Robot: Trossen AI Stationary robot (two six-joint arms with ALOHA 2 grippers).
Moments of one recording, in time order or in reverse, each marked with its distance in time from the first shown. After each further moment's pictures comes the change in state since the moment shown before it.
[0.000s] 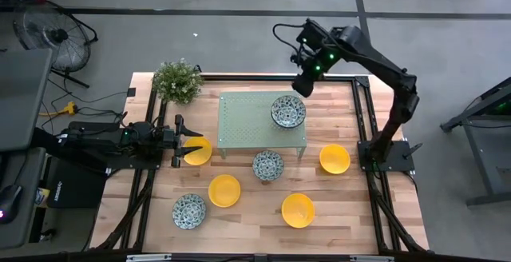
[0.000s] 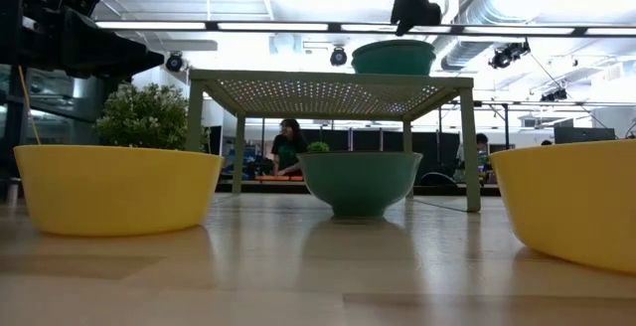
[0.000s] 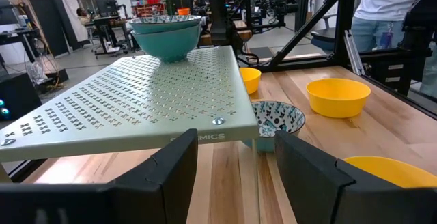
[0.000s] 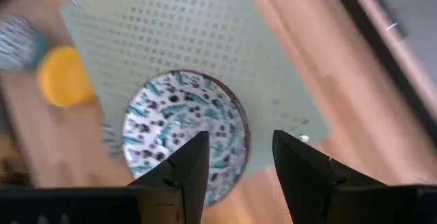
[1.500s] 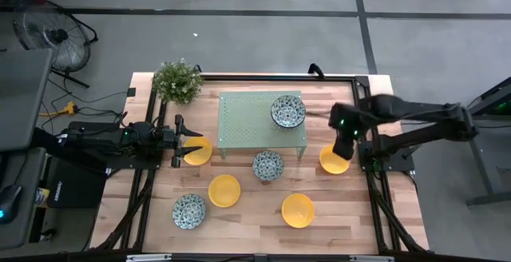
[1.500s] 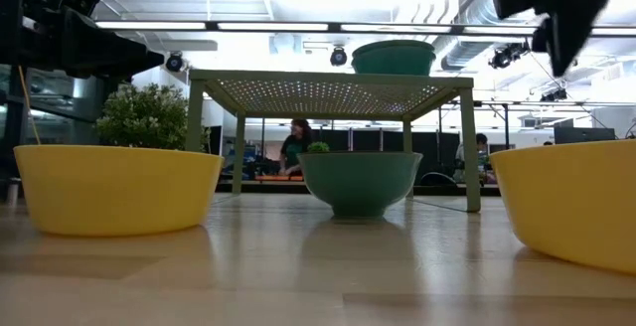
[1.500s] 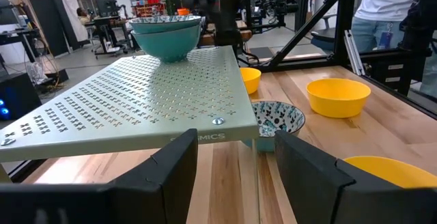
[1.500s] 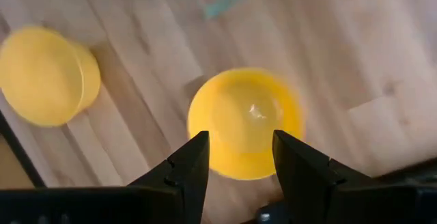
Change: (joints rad) left arm 0.000 0.000 0.000 0.000 0.000 0.000; right arm 0.466 -0.691 -1.037 0.168 0.131 0.420
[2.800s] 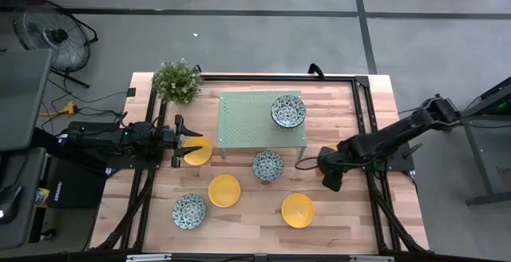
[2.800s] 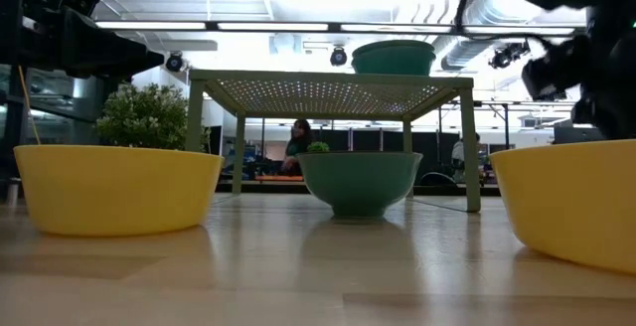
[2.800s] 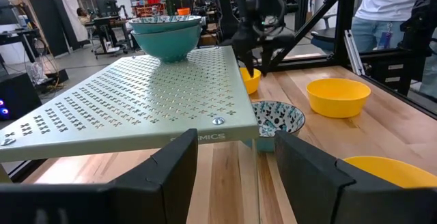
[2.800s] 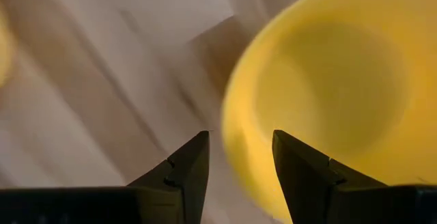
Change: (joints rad) left arm 0.000 0.000 0.000 0.000 0.000 0.000; right arm 0.413 0.219 -0.348 0.427 0.075 0.430
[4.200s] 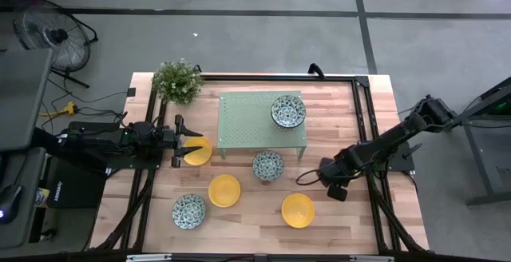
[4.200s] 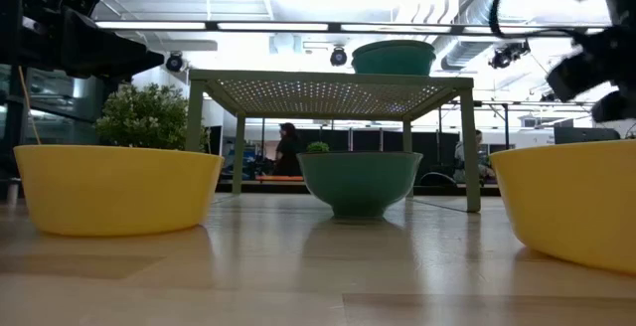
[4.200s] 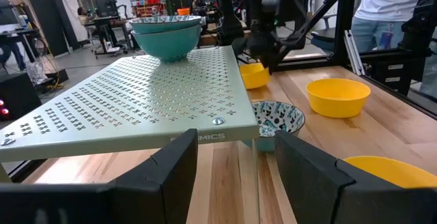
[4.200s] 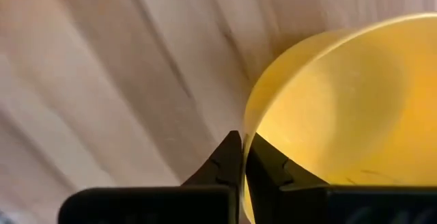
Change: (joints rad) left arm 0.000 0.000 0.000 0.000 0.000 0.000; right arm 0.132 0.093 0.070 -0.049 -0.104 0.010
